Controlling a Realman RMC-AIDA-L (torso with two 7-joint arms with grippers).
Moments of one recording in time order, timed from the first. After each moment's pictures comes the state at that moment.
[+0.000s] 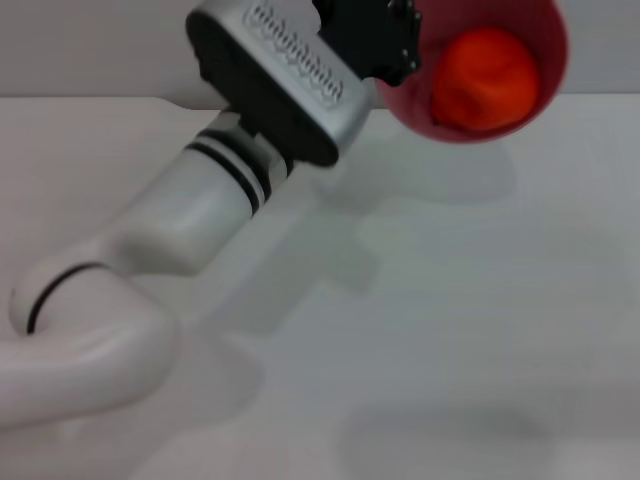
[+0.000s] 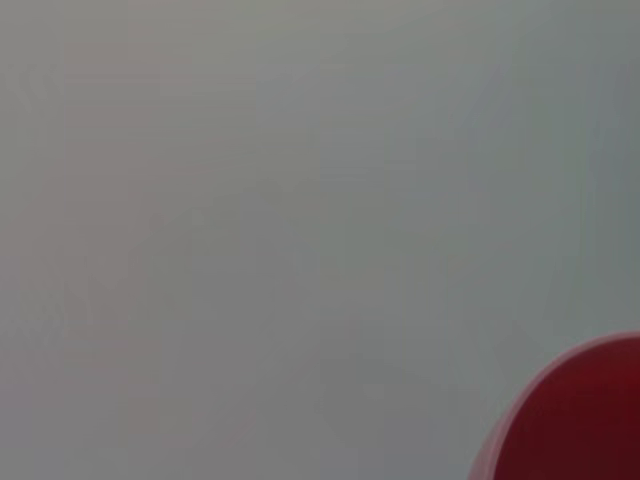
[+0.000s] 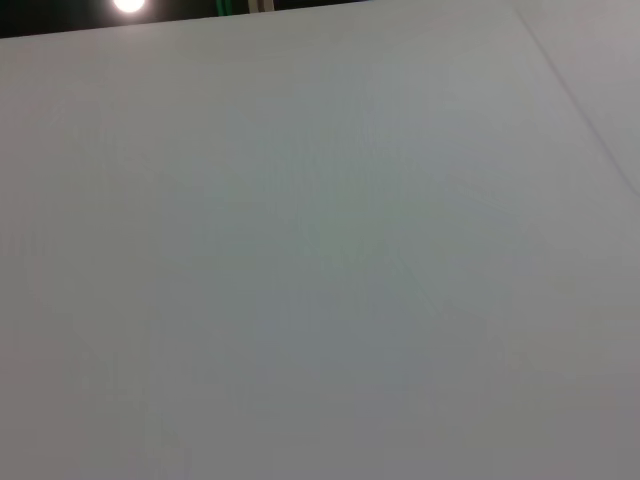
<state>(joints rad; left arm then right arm) -0.57 -2.07 2.23 0.96 2.44 -0.51 -2.45 0.15 2.07 -1.25 -0.62 -0.02 -1.52 0.43</state>
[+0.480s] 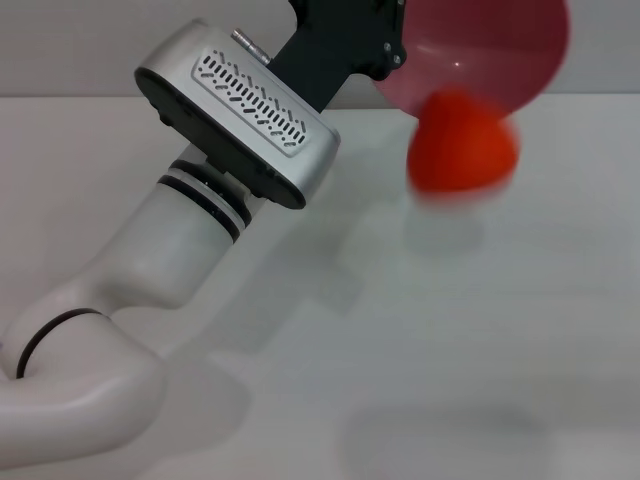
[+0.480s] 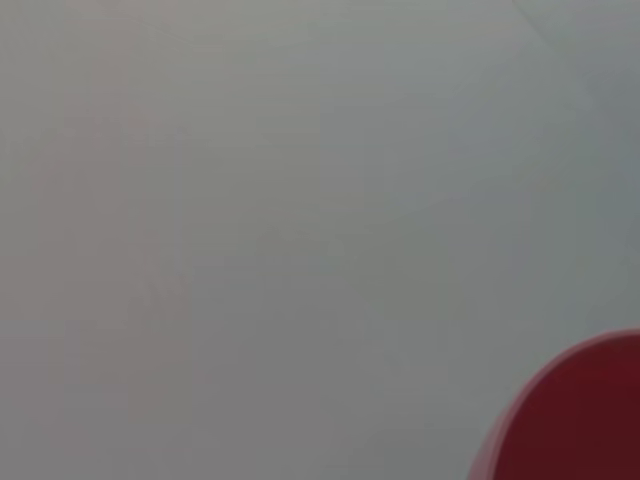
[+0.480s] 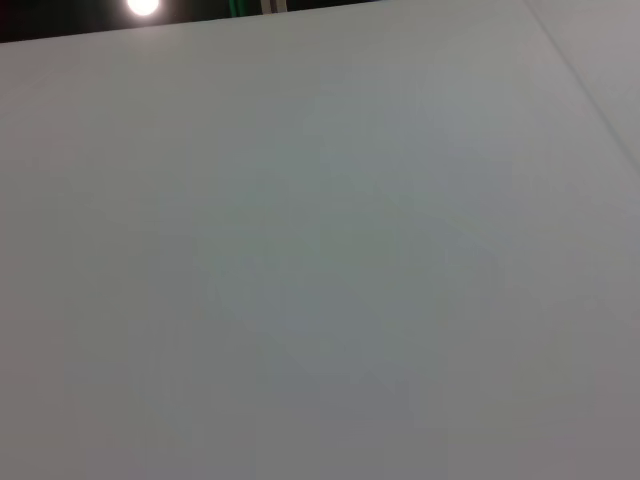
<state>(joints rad) -0.51 -2.07 2.31 0.93 2.44 -0.75 -2.45 0.17 2.06 -1.25 -0.62 -0.02 -1.51 0.43</state>
